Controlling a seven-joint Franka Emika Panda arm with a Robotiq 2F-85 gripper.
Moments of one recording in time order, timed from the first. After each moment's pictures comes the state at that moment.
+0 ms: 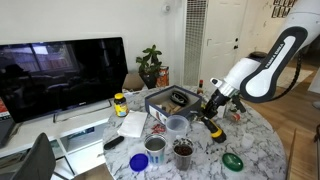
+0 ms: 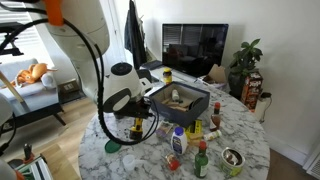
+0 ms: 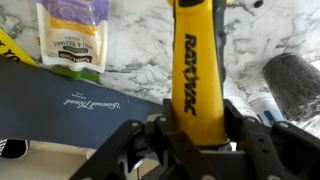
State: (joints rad) arm -0.95 0.48 0.90 -2.64 -0.17 3.31 -0.52
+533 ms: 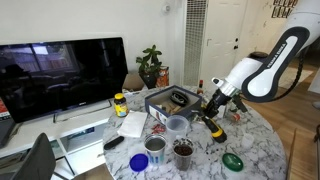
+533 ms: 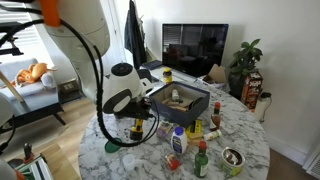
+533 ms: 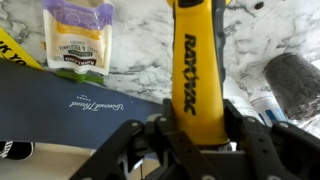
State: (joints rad) arm -0.99 0.48 0.91 -2.65 -0.20 3.31 -0.50
